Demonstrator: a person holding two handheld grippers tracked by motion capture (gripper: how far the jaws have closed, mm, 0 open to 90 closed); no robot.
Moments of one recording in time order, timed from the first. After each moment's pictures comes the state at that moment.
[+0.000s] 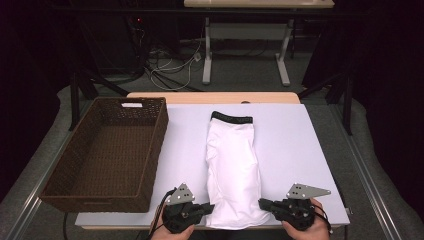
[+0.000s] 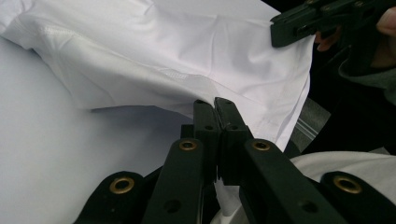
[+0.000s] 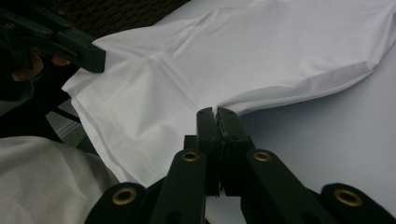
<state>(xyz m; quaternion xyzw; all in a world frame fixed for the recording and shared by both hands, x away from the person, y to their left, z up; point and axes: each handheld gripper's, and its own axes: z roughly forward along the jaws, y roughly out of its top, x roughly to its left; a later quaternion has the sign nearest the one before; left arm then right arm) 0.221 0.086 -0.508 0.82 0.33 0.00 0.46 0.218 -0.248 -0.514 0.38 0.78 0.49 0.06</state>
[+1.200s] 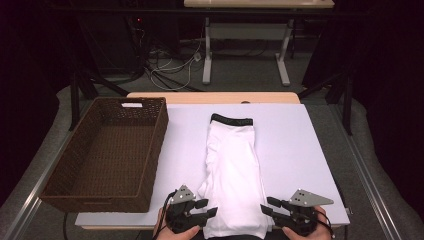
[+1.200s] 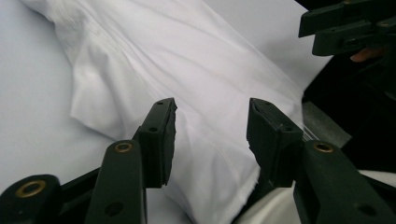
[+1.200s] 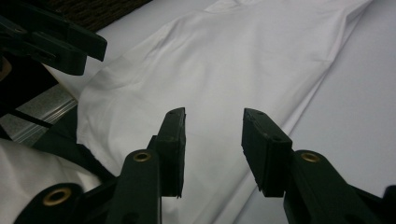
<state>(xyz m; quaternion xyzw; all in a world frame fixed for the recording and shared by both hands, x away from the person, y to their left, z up) 0.235 0.084 -0.533 0.80 0.39 0.01 0.46 0.214 -0.254 -0.532 0.40 0.78 0.48 0.12</state>
